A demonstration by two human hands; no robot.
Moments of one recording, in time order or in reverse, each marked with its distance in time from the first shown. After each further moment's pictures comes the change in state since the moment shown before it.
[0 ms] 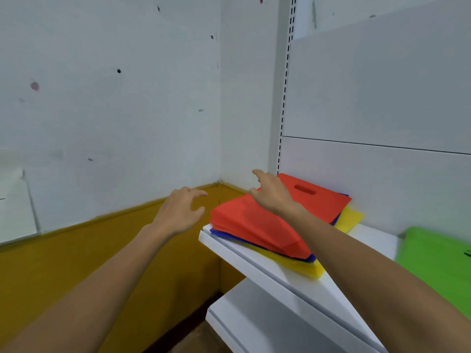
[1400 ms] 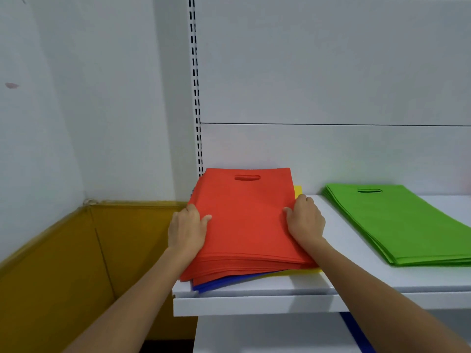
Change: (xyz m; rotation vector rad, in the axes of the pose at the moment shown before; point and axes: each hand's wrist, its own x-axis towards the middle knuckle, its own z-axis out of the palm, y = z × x) left_hand 0.159 -0.009 0.156 -0.119 -0.206 0.391; right_hand -0.029 0.056 0.052 -0.482 0.465 1.082
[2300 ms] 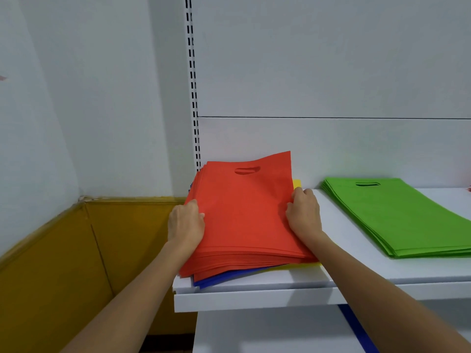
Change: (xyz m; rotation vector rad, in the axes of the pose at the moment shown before) left_hand 0.006 -0.007 0.006 -0.096 0.028 0.033; right_hand 0.005 0.005 0.010 0.096 0.066 -0.098
